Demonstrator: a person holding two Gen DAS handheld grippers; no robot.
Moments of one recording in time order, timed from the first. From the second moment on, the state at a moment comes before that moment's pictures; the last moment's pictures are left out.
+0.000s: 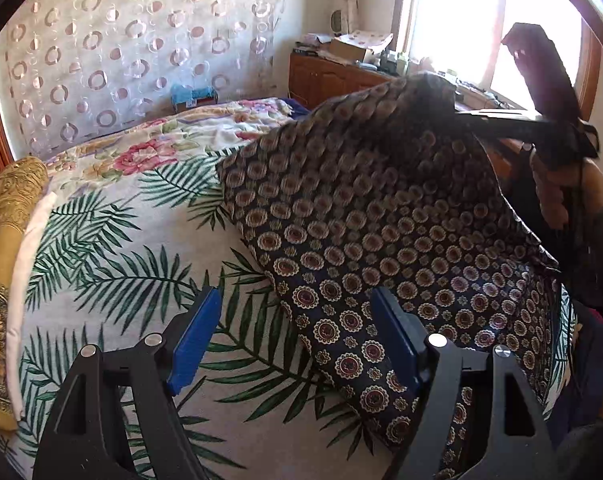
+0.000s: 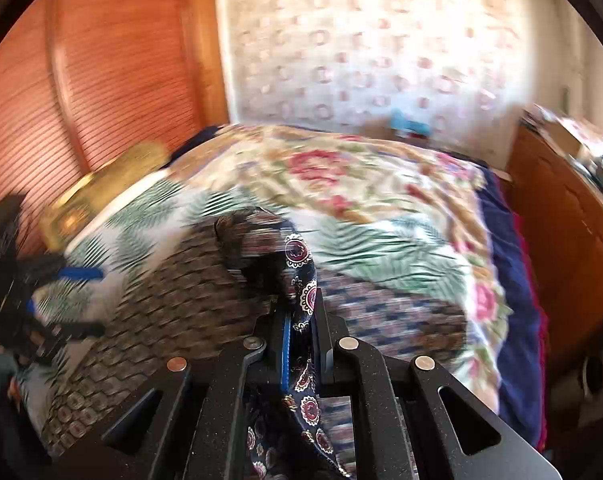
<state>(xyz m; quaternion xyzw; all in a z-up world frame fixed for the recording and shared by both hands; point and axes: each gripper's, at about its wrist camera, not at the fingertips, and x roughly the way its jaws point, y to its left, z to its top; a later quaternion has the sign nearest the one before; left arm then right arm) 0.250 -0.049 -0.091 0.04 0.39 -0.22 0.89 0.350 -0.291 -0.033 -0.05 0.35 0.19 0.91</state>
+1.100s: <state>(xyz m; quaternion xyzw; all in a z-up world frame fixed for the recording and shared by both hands) 0.249 -0.076 -0.111 0.10 0.43 -0.21 0.87 0.419 -0.290 -0.069 -0.08 0.43 0.16 0.88</state>
